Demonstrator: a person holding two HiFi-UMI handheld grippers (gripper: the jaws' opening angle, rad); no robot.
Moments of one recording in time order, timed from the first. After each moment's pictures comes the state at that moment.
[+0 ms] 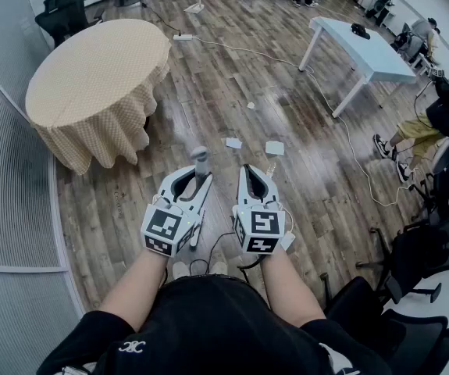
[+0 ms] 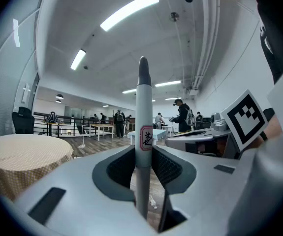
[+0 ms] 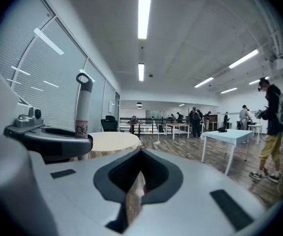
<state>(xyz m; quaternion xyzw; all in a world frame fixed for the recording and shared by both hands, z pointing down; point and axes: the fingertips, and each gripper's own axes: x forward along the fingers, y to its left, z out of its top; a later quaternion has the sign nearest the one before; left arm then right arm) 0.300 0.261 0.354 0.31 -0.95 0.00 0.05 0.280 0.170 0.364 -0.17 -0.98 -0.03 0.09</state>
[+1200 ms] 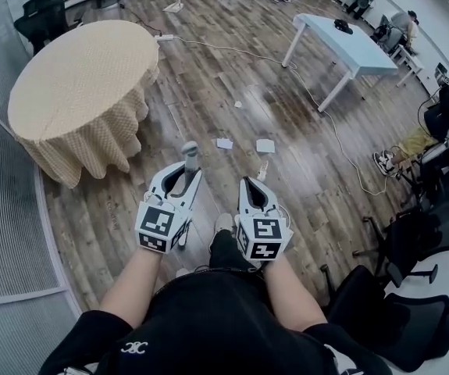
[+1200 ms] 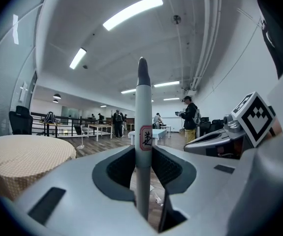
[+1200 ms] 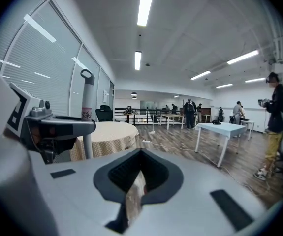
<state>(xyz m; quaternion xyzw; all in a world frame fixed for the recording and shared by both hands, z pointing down) 0.258 0.334 0.379 0.33 -0.94 0.01 0.05 0.278 0.212 0.408 -0.13 -0.98 -0.04 0.15</state>
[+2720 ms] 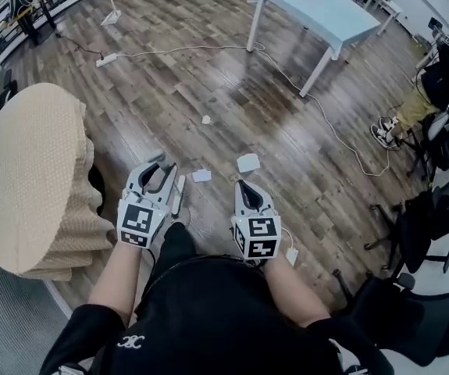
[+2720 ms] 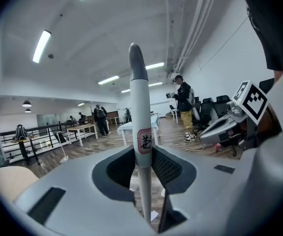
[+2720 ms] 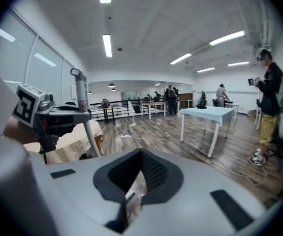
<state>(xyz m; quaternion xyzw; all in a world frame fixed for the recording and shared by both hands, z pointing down) -0.165 0.180 0.424 0.42 -0.90 0.13 0.07 -0.083 0.031 0.478 -0.04 -0.97 0.02 0.22</state>
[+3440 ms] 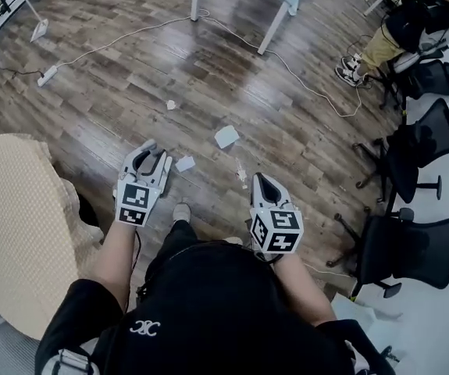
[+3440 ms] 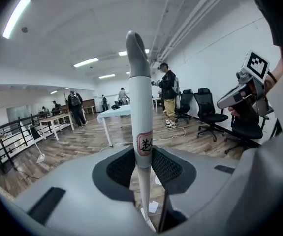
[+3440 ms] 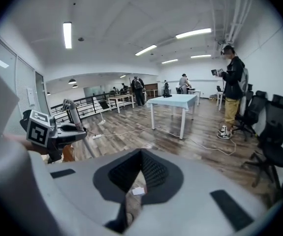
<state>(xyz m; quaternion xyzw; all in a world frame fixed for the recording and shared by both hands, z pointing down) -0.313 0.153 0.510 0.55 -0.81 0.17 0.14 -0.117 -0.002 0.478 0.18 -0.94 0.10 0.28</state>
